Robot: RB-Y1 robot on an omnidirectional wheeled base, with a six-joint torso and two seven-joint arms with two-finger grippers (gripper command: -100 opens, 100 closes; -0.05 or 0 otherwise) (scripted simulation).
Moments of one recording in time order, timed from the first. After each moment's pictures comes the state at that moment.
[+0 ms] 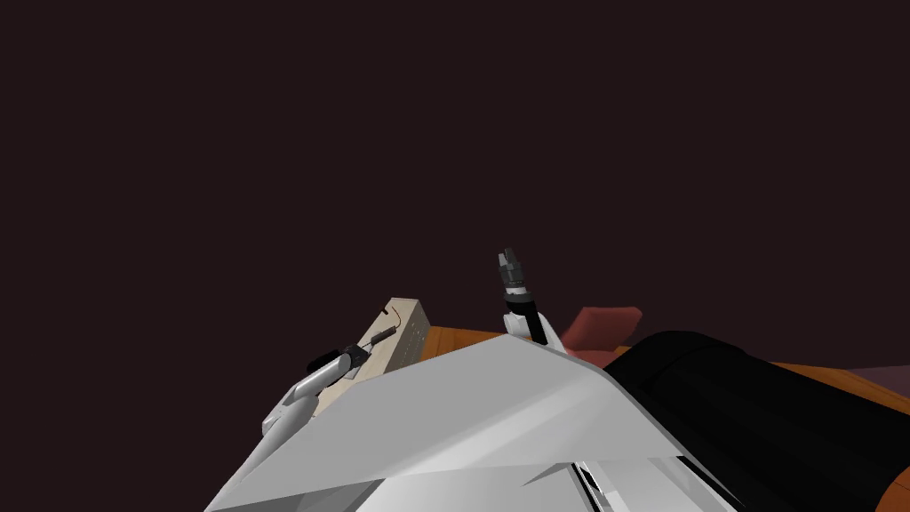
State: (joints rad) left arm -0.01 0.51 0.14 -0.93 0.56 0.51 0.50; right arm 0.46 -0.02 -0.06 -2.20 0.08 -0.54 0.00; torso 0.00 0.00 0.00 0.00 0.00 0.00
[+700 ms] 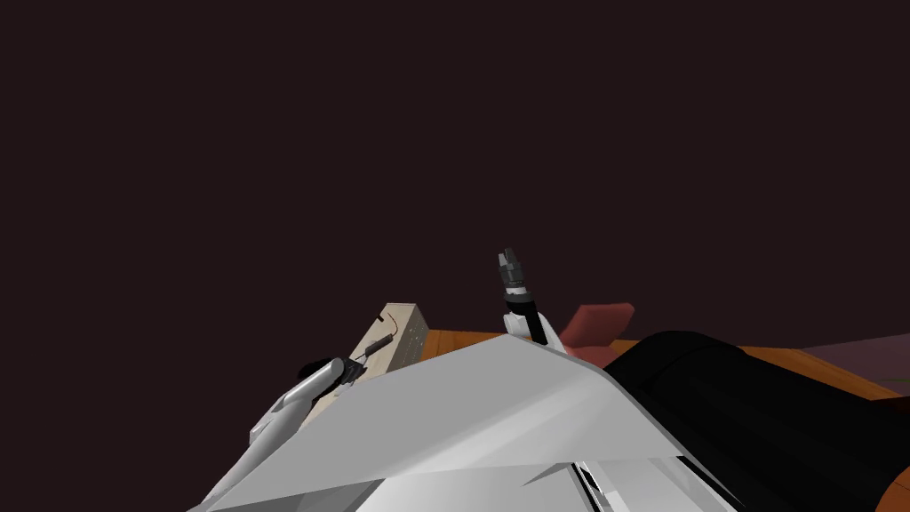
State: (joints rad) left arm -0.06 0.55 0.15 -0.76 0.62 0.64 0.53; right arm 0.46 -0.02 -0.06 -2.20 0.08 -0.54 0.00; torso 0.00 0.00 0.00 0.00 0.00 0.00
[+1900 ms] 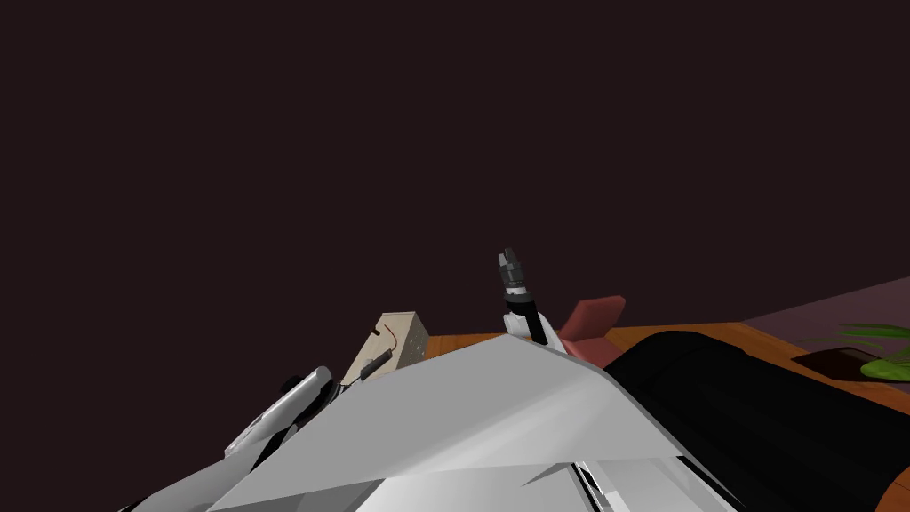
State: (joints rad) left arm -0.17 0.61 0.17 -0.44 0.73 0.83 0.56; right arm 0.46 -0.02 -0.06 -2.20 0.08 -0.54 0.00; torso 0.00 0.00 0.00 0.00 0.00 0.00
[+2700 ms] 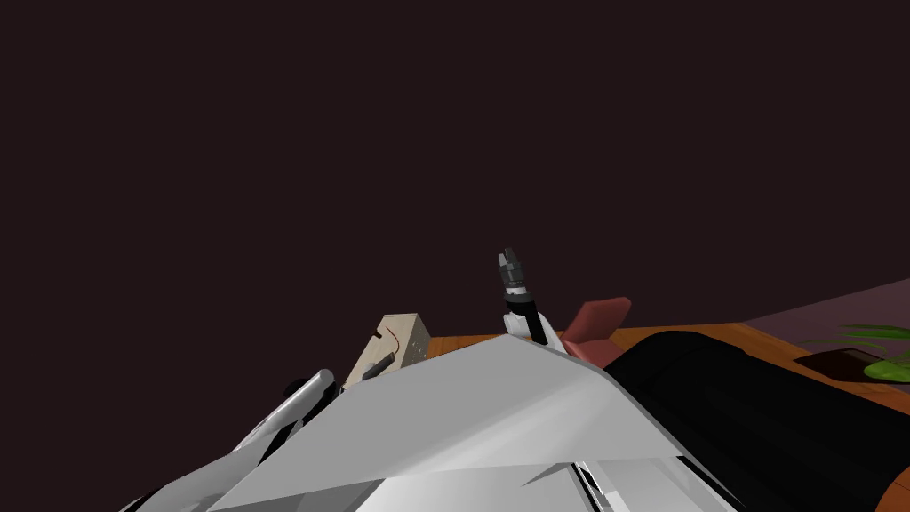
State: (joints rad) left arm -0.19 0.59 0.18 -0.37 0.74 0.84 0.58; right arm 0.46 -0.02 -0.06 -2.20 0.08 -0.54 0.00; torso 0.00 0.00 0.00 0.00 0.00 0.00
